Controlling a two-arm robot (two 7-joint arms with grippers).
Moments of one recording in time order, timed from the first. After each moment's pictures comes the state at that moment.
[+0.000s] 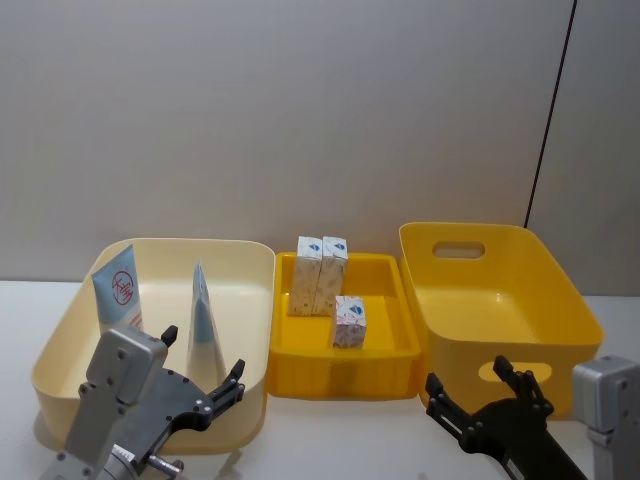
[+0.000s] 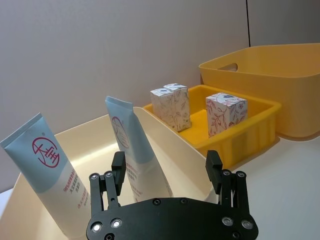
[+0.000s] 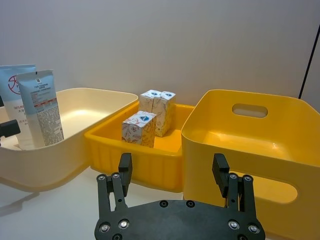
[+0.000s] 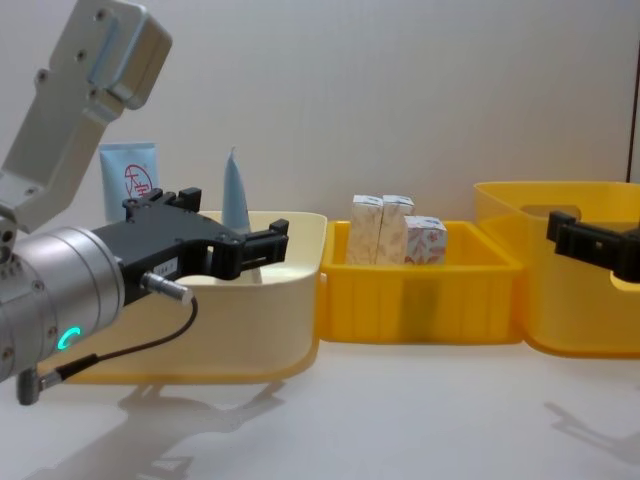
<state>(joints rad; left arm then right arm) -0.24 0.38 0.45 -1.63 -0.20 0.01 -0.01 -0.01 0.34 -0.23 -1.77 0.29 0.03 0.07</state>
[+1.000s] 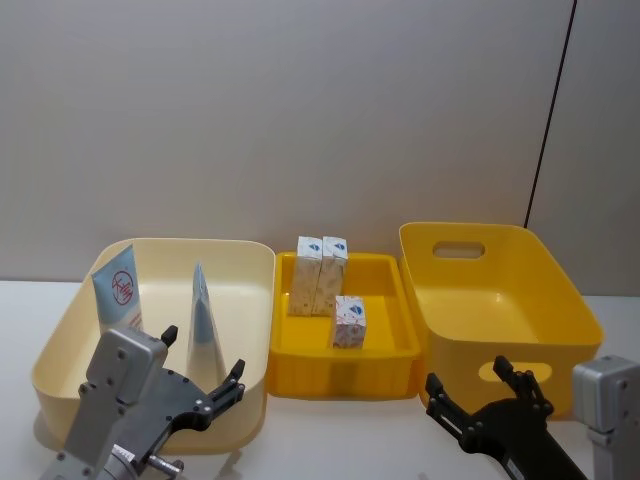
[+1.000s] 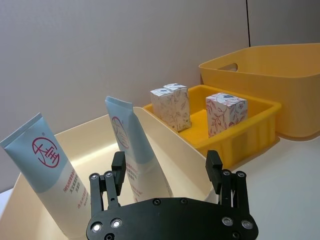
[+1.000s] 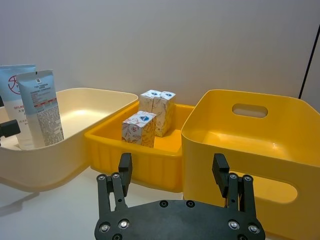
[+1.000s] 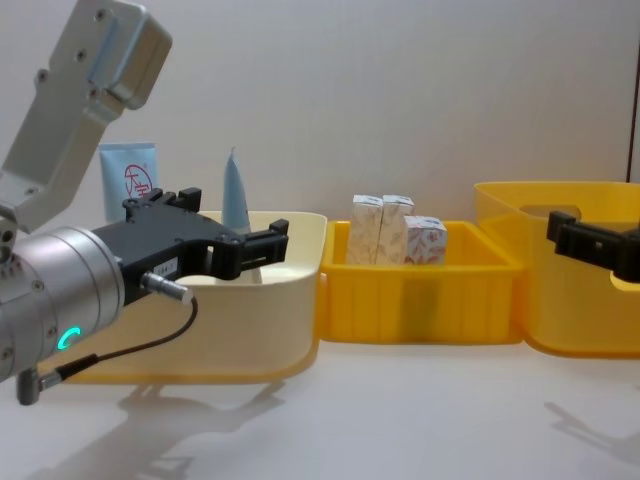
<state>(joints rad) -0.24 0.38 0.45 -1.63 -0.20 0.01 -0.01 -0.01 0.34 -0.23 -1.77 0.29 0.03 0.07</state>
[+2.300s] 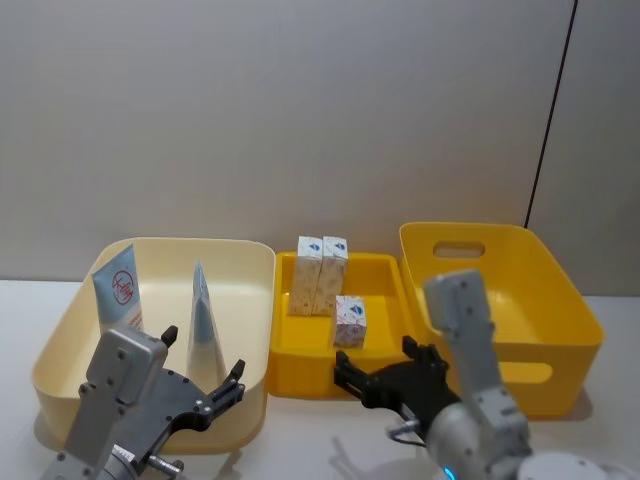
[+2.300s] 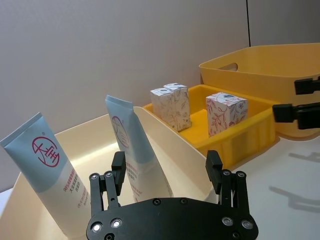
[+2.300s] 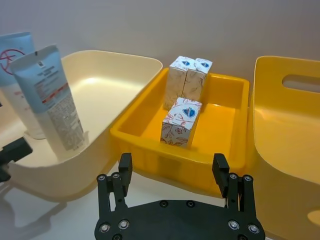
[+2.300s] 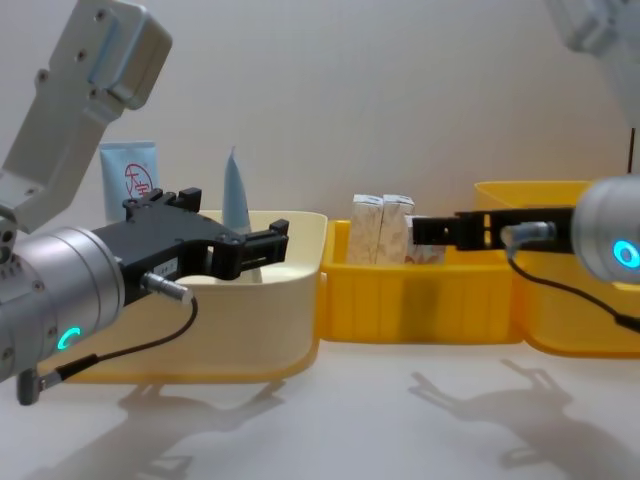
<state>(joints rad) -0.24 0.38 0.45 -1.63 -0.20 0.01 -0.01 0.24 0.17 -0.36 -1.71 0.22 0.50 -0.03</state>
